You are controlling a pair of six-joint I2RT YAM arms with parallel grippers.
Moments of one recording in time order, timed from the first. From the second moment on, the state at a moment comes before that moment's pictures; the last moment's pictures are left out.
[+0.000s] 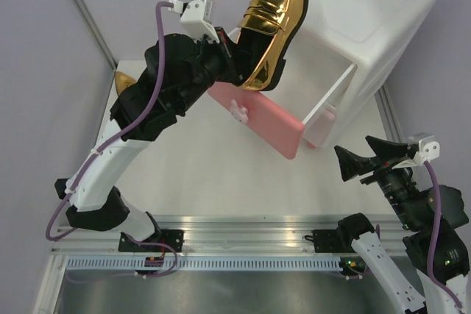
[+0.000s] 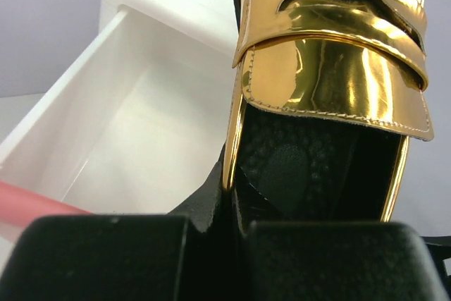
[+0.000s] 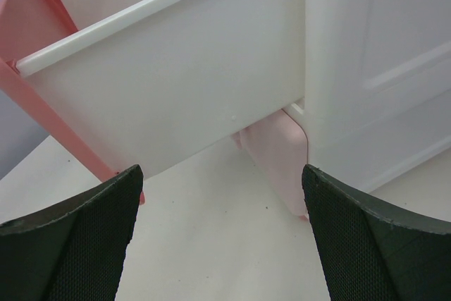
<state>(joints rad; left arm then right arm) -0.93 1.51 2.20 -0.70 -0.35 -0.46 0.34 0.29 1.02 -0.63 -0.03 0.22</state>
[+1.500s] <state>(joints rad) -1.06 1.65 2.17 -0.71 -0.84 -0.53 0.34 0.31 1.08 -0.69 -0.07 0.24</state>
